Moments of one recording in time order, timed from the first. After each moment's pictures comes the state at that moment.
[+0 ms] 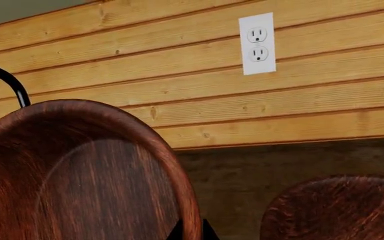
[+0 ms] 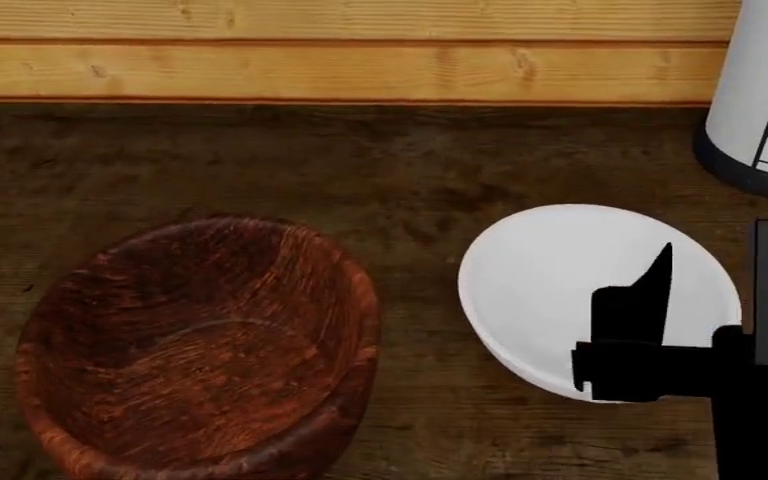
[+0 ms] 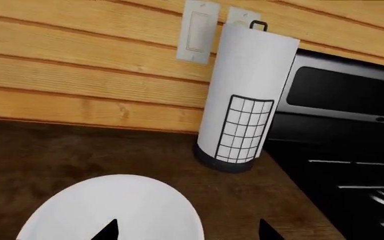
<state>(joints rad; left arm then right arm) -0.30 -0.77 -0.02 0.98 -1.16 -0.93 -1.04 0.77 1.01 -0.37 -0.65 1.48 0.80 1.13</state>
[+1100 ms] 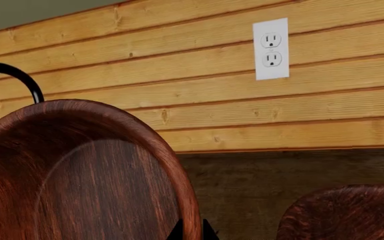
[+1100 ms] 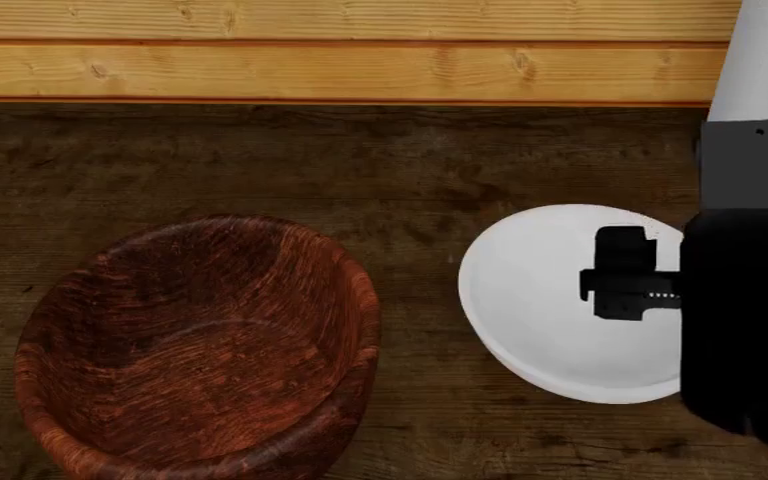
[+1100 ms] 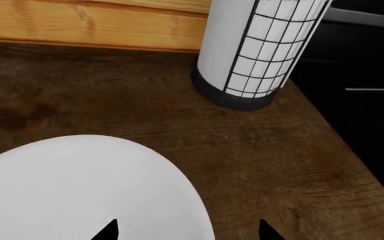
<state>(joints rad) -0.27 -0.81 -0.05 0.97 -1.17 -0.88 -1.05 1.14 0.71 -0.67 0.18 1.27 0.94 0.80</state>
